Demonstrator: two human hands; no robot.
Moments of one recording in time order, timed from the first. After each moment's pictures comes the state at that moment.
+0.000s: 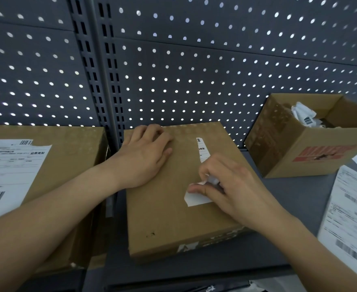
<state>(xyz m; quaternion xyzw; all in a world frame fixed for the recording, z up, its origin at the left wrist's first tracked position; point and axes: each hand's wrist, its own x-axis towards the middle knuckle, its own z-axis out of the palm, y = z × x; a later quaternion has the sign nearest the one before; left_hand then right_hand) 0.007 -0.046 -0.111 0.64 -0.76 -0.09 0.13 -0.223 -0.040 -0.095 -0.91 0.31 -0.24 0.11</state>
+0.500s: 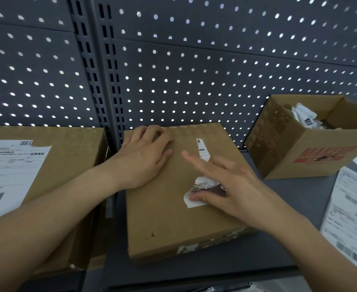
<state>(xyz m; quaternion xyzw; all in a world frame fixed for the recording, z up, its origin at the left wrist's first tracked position) 0.008 -0.047 -0.112 0.63 -0.76 -0.08 0.12 -0.231 -0.046 -0.092 -0.92 0.32 -0.16 0.14</state>
